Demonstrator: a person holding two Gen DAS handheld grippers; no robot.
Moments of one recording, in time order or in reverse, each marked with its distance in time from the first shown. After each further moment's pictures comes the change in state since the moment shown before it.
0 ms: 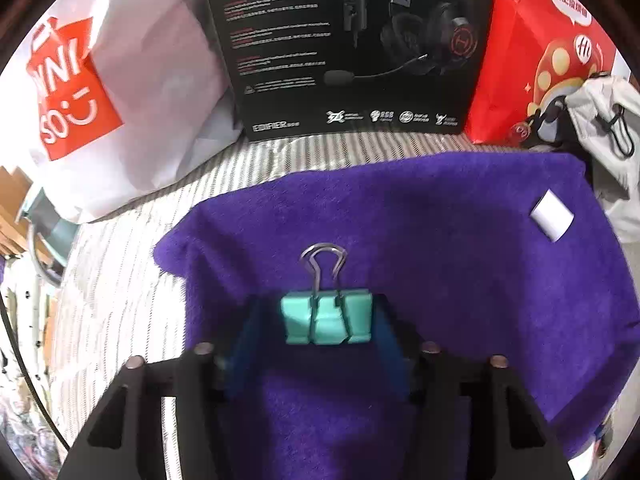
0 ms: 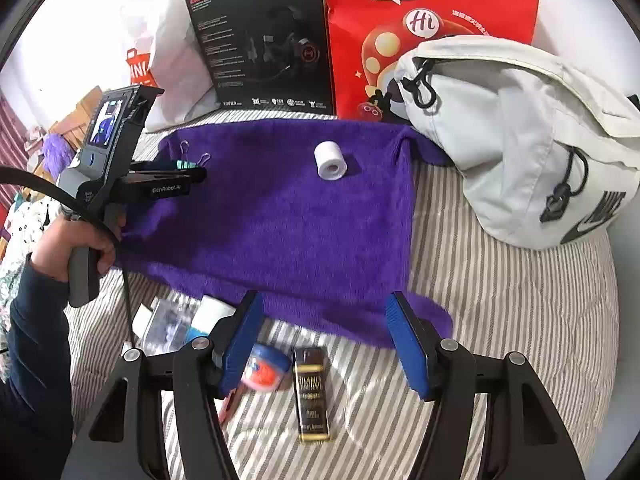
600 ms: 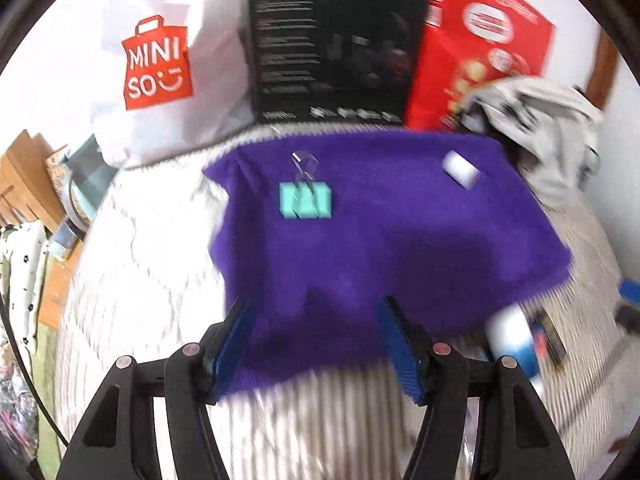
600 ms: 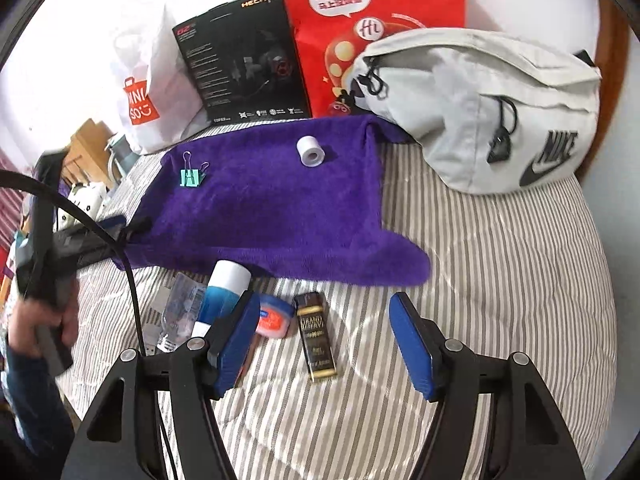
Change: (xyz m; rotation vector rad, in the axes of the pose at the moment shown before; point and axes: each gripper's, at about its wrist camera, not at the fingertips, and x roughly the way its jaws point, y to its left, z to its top) left arm -0.113 0.003 -0.090 -0.041 -0.048 -0.113; right arm -0.046 -0.008 -0.051 0.148 -0.063 -0.009
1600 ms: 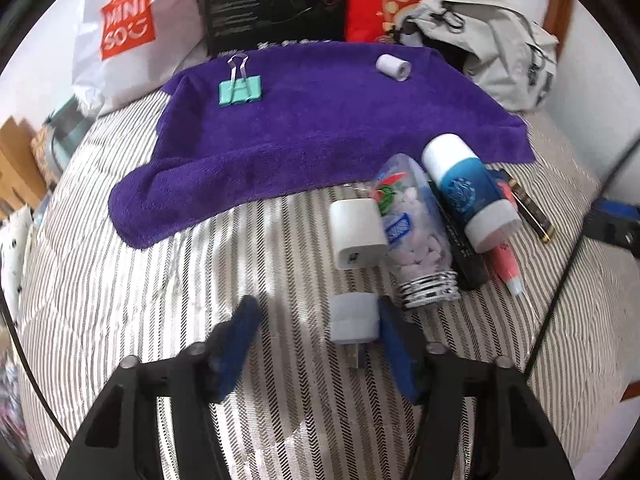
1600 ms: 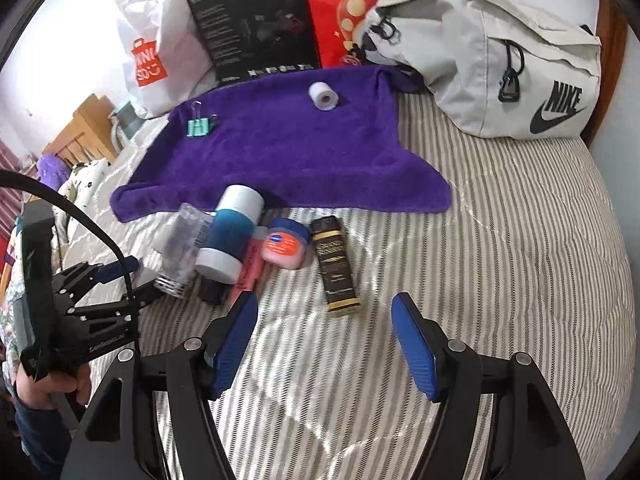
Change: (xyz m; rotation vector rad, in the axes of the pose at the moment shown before) left arm -0.004 -0.035 -0.103 0.085 0.067 -0.034; right arm 0.020 0.010 -0.046 -0.011 0.074 -0.008
